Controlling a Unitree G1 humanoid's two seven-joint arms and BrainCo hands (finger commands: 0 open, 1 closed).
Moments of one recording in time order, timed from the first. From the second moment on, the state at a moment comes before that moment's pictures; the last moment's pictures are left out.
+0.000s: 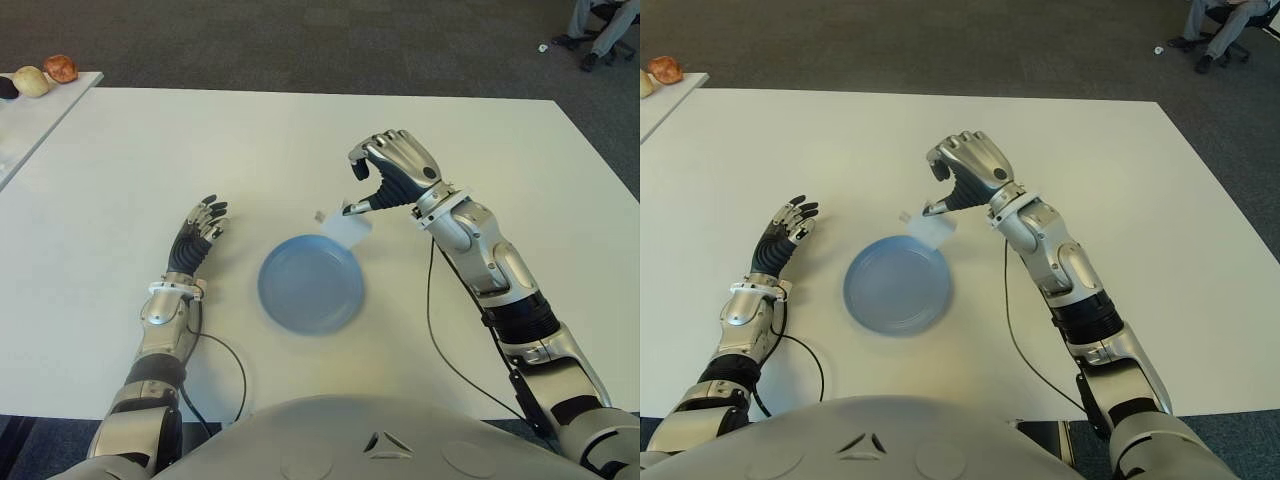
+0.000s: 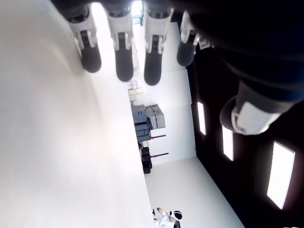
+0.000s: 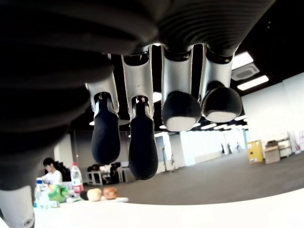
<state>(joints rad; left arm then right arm) -0.06 0.23 0.17 0.79 -0.10 -0.64 -0.25 -0.37 -0.44 0.34 -0.11 -0.78 -0.19 0.11</state>
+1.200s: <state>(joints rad) -0.06 0.22 0.18 0.78 -0.12 -0.60 -0.24 -0.37 -0.33 0.45 -0.03 -0.80 -0.16 0.15</state>
